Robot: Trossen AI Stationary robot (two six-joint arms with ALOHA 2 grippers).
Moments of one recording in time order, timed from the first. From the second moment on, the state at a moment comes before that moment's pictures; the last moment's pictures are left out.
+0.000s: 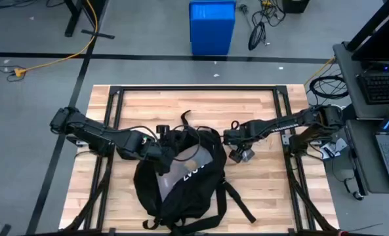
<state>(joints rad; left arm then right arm) -0.30 1.47 1.24 -0.86 -0.47 -0.05 -0.01 1.55 0.90 -0.86 0.03 0.63</state>
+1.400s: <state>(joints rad) -0.30 1.47 1.24 -0.87 -0.43 -0.04 -0.10 1.72 0.91 -0.84 -0.02 0.53</state>
